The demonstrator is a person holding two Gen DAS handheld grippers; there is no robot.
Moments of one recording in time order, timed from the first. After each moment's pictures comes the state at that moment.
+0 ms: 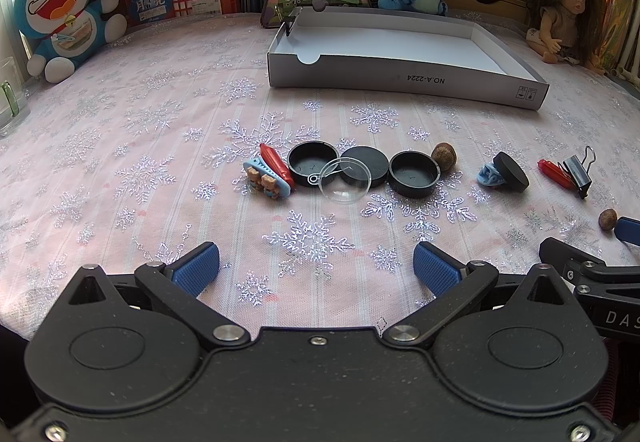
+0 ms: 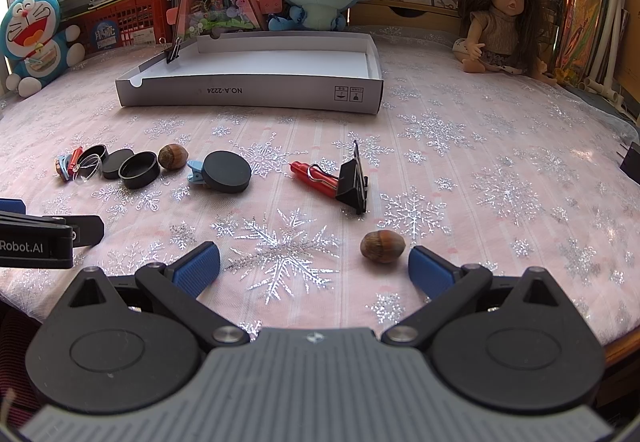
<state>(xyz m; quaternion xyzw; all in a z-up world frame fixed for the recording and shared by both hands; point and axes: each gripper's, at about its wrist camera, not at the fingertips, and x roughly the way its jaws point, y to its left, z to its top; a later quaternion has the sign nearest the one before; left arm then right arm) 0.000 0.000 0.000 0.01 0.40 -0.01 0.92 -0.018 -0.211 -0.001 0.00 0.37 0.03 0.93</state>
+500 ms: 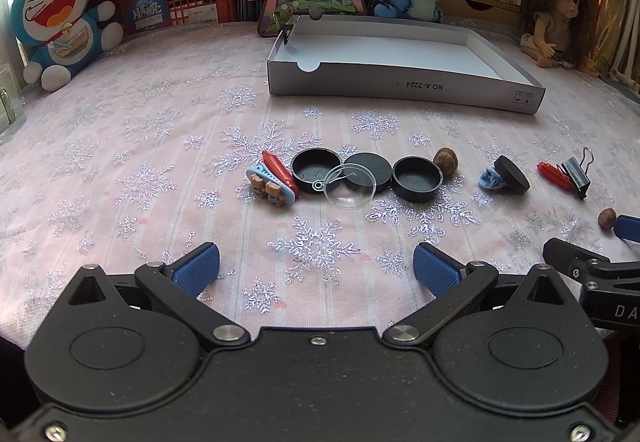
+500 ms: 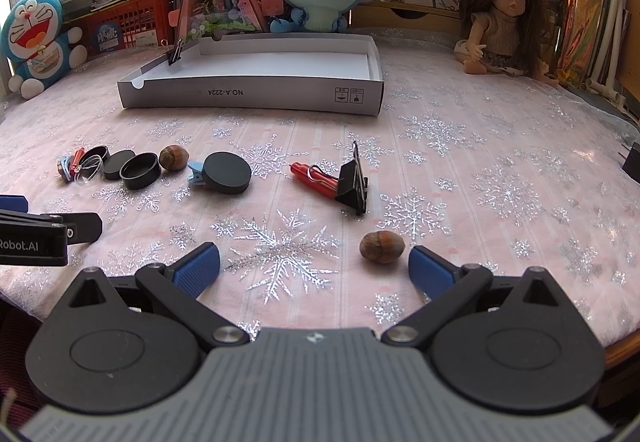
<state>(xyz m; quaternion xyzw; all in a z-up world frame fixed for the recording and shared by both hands) -0.006 0.008 -0.001 0.01 0.38 -0.02 0.92 -0.021 -0.219 0.001 0.00 0.37 0.03 0.93</state>
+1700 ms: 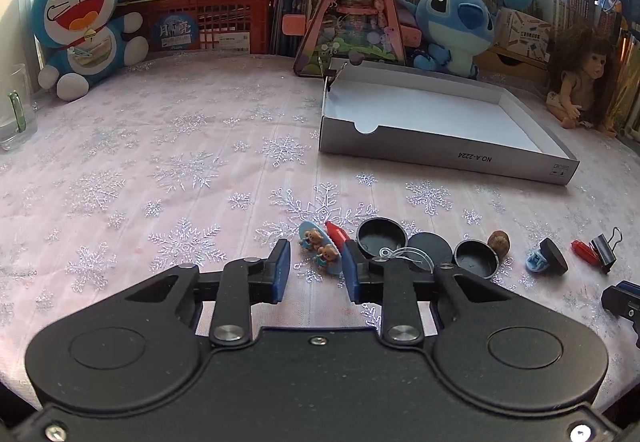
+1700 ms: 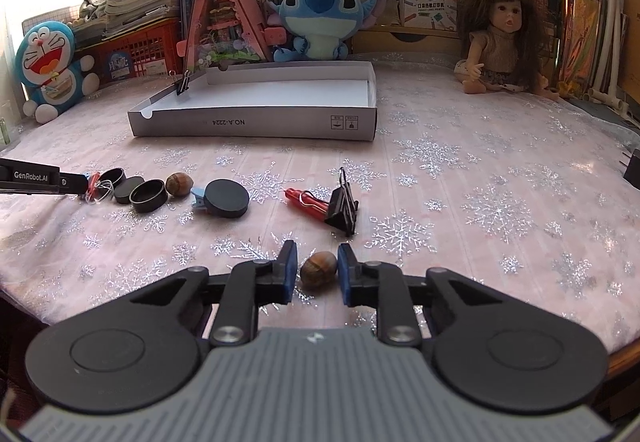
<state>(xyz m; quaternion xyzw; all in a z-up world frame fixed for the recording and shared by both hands) 0.029 0.050 0.011 -0.03 0.34 0.00 0.94 -0.029 -0.229 0.006 0.02 0.32 0.05 0.94</state>
